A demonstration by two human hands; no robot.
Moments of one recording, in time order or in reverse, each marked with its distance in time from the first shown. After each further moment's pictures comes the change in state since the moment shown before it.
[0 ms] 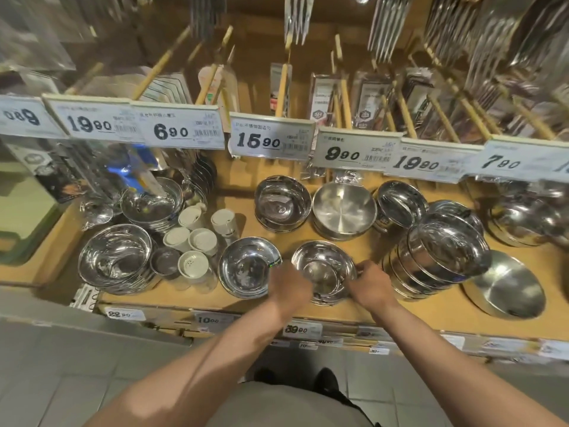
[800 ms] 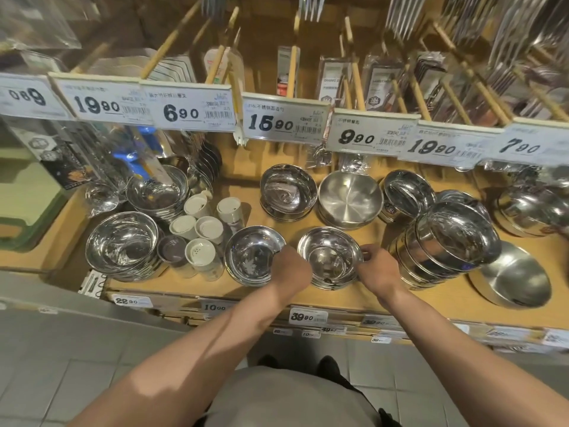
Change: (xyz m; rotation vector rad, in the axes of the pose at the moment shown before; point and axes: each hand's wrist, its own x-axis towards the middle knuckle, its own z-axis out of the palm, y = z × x) left_hand 0.012 -0.004 -0.005 -0.060 0.019 -0.029; right_hand 0.009 0.003 0.002 0.108 0.055 -0.031
